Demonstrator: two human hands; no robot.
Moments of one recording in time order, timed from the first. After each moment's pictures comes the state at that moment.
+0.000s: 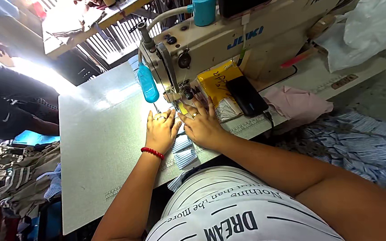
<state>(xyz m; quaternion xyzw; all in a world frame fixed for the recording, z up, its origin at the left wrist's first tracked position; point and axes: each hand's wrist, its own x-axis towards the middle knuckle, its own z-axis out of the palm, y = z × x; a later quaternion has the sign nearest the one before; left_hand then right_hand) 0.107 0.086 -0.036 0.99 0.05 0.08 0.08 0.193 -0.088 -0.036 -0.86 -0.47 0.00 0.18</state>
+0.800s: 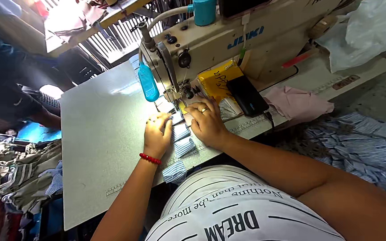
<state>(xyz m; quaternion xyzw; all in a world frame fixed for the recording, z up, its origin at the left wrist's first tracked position) 0.090 0.081 -0.032 0.94 0.08 0.22 0.25 0.197 -0.096 -0.041 -0.83 -0.44 -0.10 0.34</state>
